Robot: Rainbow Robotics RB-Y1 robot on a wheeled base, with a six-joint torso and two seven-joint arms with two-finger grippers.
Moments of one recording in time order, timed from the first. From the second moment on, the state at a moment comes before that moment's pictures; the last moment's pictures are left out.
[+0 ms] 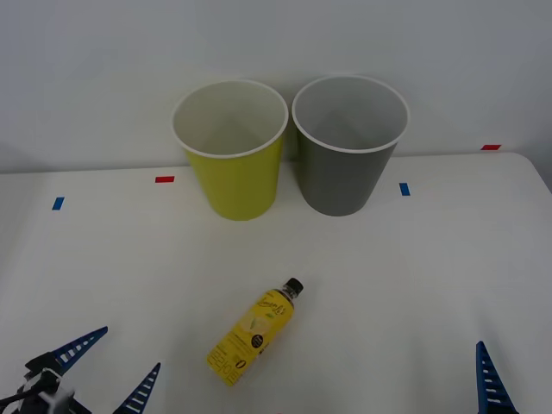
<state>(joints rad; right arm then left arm) 1.14 -0.31 0.11 -2.23 -0.06 -0.52 1.41 0.82 0.85 -0.28 -2.15 0.24 -0.23 -1.57</state>
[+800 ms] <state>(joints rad) 1.14 -0.31 0.11 -2.23 -0.06 -0.52 1.41 0.66 1.00 -0.18 -2.46 0.32 0.49 -1.54</state>
